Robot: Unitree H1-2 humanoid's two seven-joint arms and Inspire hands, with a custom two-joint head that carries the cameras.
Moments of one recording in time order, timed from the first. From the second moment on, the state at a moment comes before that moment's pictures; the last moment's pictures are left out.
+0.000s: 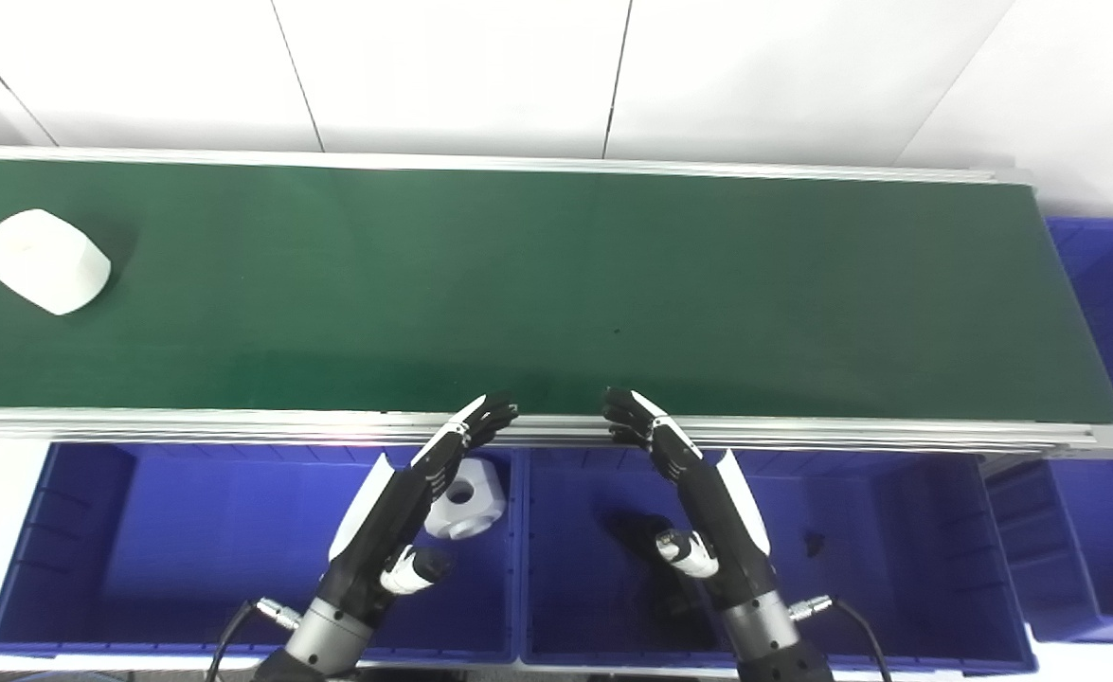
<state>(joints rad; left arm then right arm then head) 0.51 0.12 -0.30 -0.18 0.11 -0.40 -0.14 0.26 -0.21 0.50 0.04 -0.14 -0.45 -0.09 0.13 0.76</state>
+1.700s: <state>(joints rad) 0.52 0.12 -0.30 -0.19 0.11 -0.38 -0.14 0.27 -0.20 0.48 0.04 -0.14 -0.45 -0.07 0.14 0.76</state>
